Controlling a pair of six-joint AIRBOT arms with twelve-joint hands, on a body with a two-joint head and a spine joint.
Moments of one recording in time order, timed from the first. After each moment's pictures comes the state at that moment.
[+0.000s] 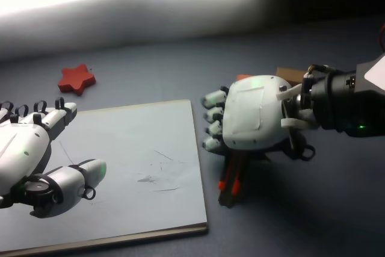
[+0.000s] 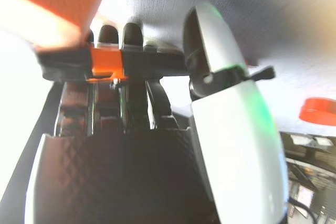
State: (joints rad) left arm 0.78 -0.79 0.53 -1.14 -1.12 1.75; right arm -0.35 -1.33 1.29 -1.92 0.25 0.30
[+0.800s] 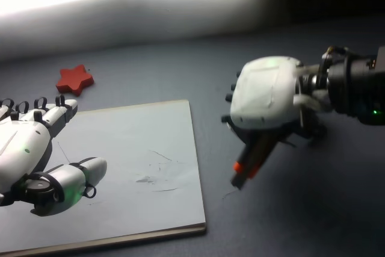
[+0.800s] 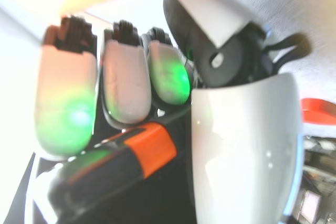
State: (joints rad) left arm 0.77 -0.79 0.53 -1.14 -1.12 1.75; right arm -0.30 -1.27 1.26 -1.78 0.21 0.30
